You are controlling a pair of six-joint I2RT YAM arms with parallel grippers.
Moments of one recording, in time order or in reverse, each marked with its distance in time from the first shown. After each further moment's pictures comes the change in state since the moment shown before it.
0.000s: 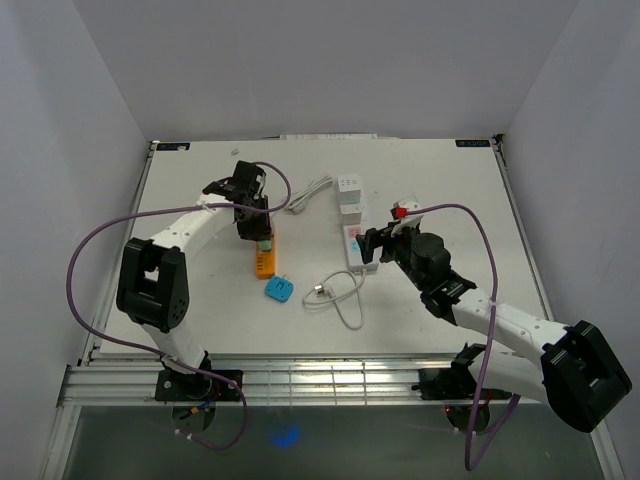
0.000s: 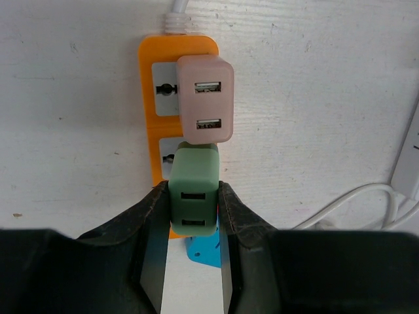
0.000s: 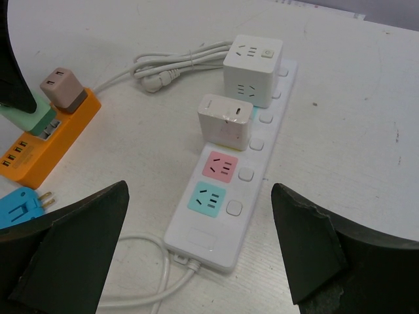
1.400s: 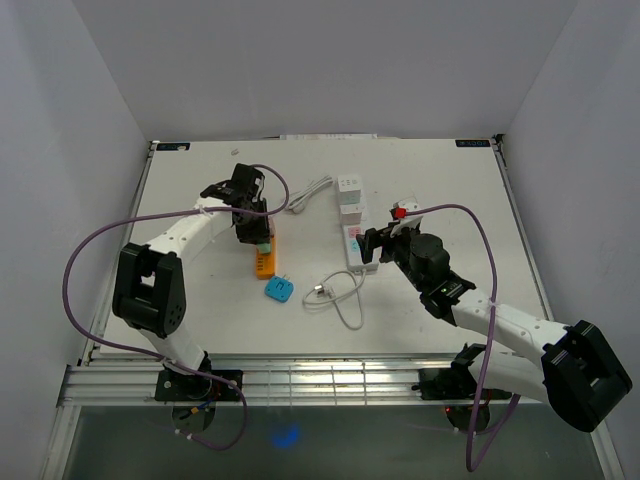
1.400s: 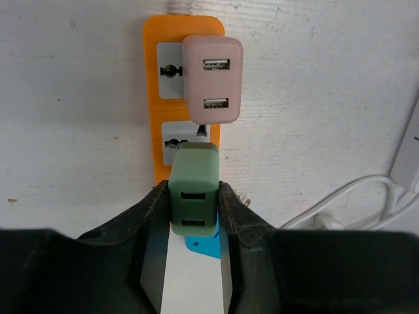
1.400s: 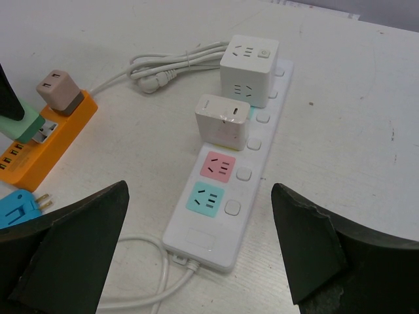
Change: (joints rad) left arm 0.000 -0.037 -0.038 -0.008 -0.002 -0.027; right arm 0.013 -0.001 0.000 -0.001 0.028 0.000
